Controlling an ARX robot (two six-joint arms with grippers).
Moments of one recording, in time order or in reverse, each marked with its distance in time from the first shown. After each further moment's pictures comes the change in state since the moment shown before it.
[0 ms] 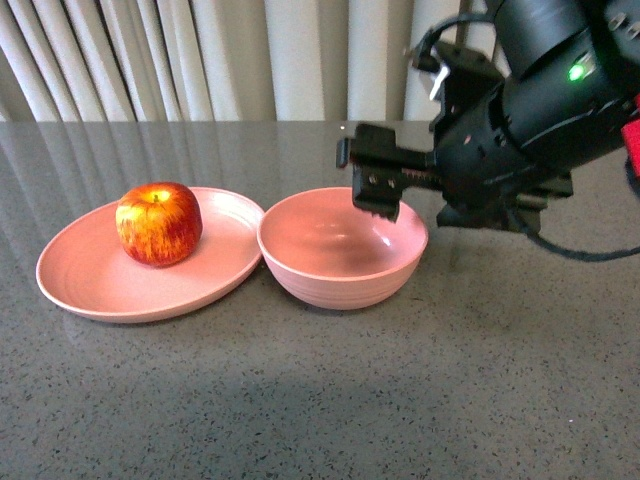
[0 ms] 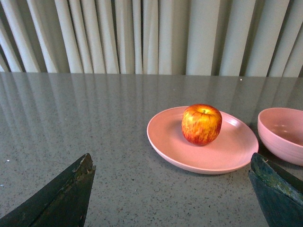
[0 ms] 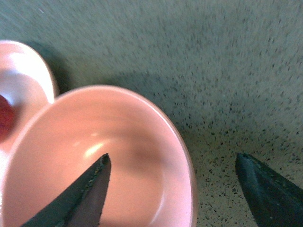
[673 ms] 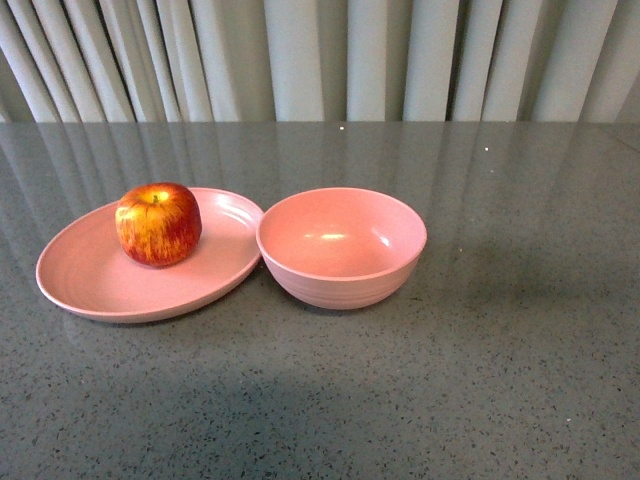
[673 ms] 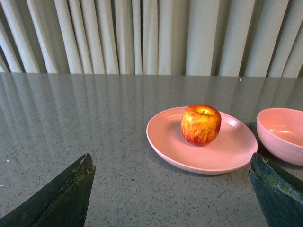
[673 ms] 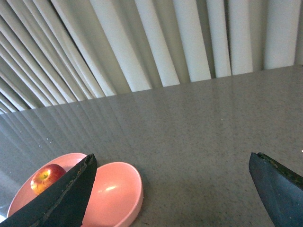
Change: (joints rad) left arm 0.000 0.000 0.000 0.000 0.000 0.000; right arm -0.181 -0.919 -0.660 0.381 0.034 -0.061
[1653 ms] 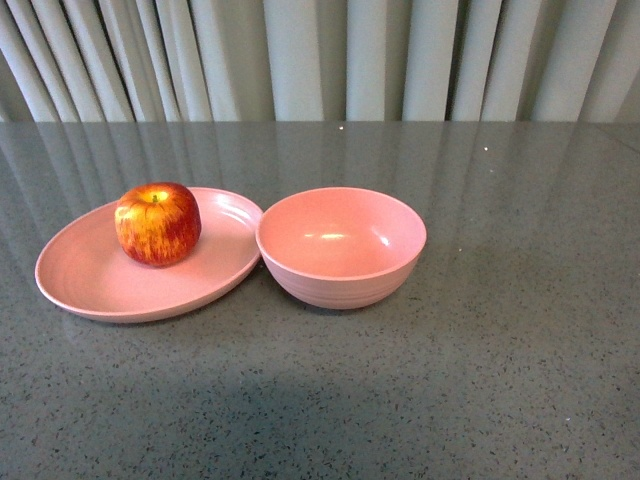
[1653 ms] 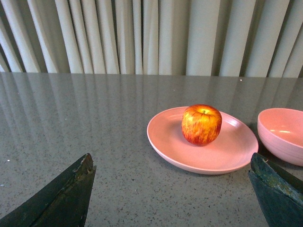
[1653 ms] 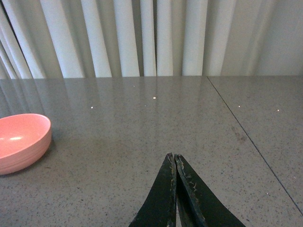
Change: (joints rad) left arm 0.000 0.000 0.000 0.000 0.000 0.000; right arm -0.223 -0.734 -0.518 -0.124 0.014 -0.280
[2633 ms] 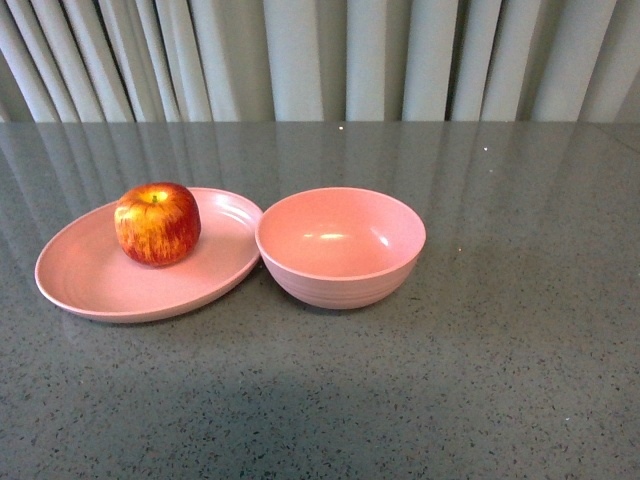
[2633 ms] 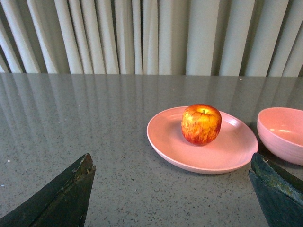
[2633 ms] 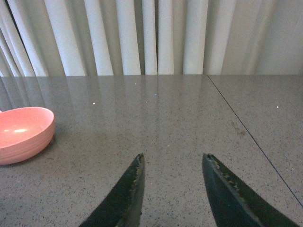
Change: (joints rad) left arm 0.000 0.000 0.000 0.000 0.001 0.004; right arm 0.000 -0.218 -0.041 -0.173 0.000 -0.003
